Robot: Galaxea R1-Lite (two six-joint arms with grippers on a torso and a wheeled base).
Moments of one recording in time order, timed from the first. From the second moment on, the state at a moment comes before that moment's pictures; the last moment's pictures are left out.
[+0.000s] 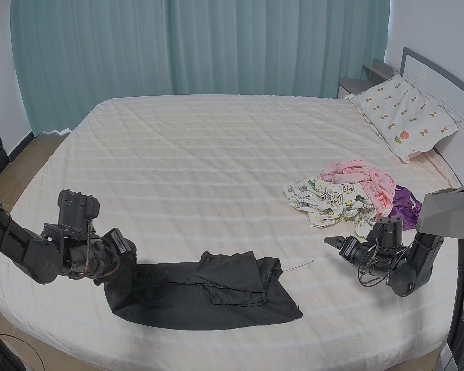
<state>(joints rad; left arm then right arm) -0.21 1.80 -0.62 -0.42 0.06 -0.78 0.18 2.33 -0.59 -1.21 0.12 0.79</state>
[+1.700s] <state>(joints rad) -0.58 2.19 -0.99 -0.38 0.19 -1.04 0.19 2.34 -0.59 -1.21 0.12 0.79</state>
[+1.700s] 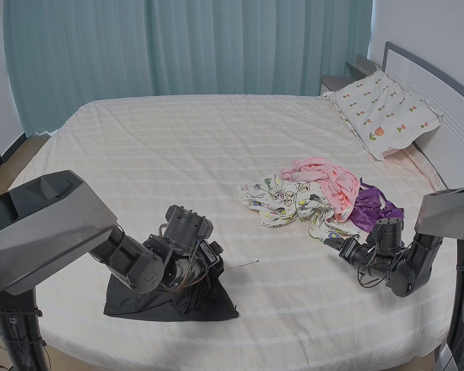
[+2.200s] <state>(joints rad) -0.55 2.01 -0.82 -0.38 0.16 -1.11 0.21 2.33 -0.58 -1.22 0.12 0.79</state>
